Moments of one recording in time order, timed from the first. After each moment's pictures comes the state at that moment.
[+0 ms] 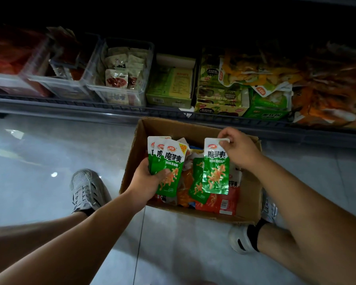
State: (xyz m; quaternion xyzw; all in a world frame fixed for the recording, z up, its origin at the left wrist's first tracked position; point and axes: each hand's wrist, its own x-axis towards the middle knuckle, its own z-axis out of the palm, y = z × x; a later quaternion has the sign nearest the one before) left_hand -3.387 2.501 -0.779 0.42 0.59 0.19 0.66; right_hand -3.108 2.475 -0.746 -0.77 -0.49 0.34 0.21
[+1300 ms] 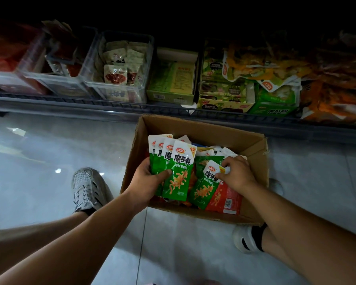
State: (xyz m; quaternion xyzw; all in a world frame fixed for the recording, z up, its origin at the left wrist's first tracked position) left_hand -3.394 2.505 -0.785 0.38 0.57 0.17 0.71; right_hand -3.121 2.427 -0.830 -0.83 -0.44 0.33 0.04
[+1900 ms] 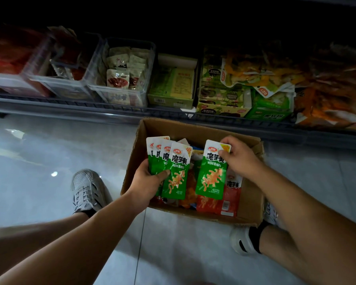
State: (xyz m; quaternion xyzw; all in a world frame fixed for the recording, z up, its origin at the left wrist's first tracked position) left_hand -3.388 2.504 -0.781 0.35 0.61 0.19 0.68; right_hand -3.116 2.461 -0.761 -0.77 -0.43 0.41 0.23
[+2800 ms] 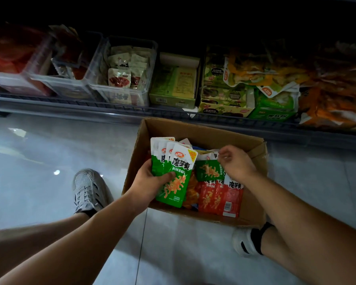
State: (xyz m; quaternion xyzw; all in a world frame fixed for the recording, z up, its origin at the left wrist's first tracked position) left_hand -3.391 2.506 -0.781 0.36 0.58 0.17 0.71; right_hand -3.122 2.456 -0.797 -0.82 -0.41 0.37 0.15
